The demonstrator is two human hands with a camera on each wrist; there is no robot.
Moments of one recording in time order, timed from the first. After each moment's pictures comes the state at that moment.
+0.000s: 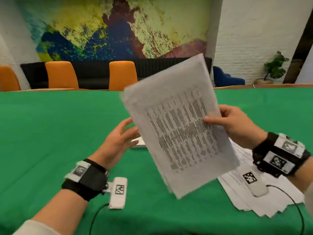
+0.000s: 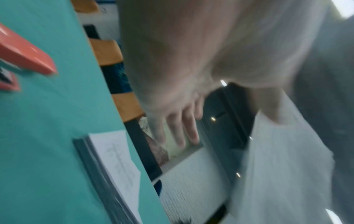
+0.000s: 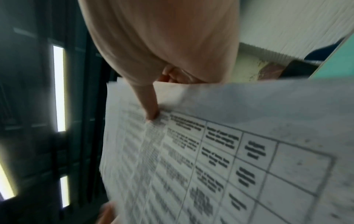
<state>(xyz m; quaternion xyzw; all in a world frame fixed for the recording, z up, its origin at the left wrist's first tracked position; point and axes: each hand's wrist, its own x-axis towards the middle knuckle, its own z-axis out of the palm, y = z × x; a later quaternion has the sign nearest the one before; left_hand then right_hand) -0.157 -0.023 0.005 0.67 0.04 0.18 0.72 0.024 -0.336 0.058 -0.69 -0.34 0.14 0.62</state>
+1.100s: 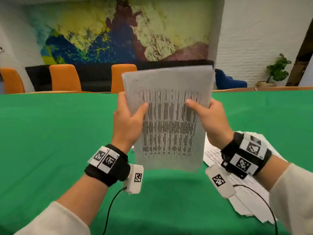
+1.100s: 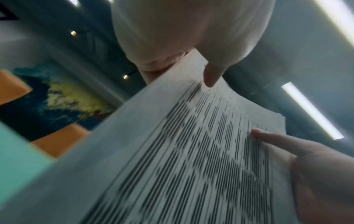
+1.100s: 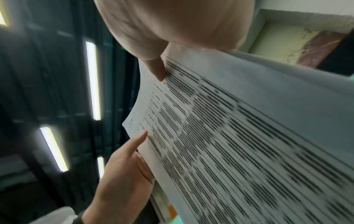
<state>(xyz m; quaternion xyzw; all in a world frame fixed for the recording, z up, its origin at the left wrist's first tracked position) -0.133 -0.070 0.067 0.73 0.06 0.48 0.48 -0.009 -0.266 0.073 -0.60 -0.31 0.00 0.73</state>
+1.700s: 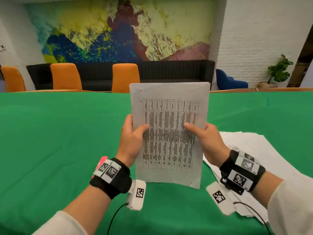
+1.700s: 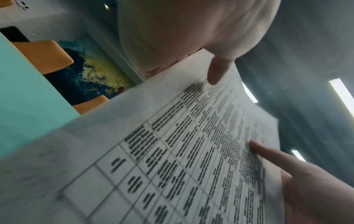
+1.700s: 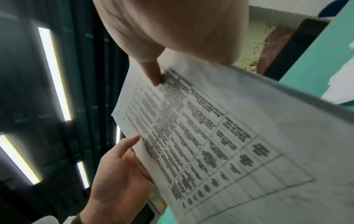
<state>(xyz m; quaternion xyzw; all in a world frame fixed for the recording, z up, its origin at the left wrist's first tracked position) -0.136 -0.070 0.018 0.69 0.09 0.37 0.62 -0.014 -0.267 0.020 -0.62 -0.25 0.11 0.74</state>
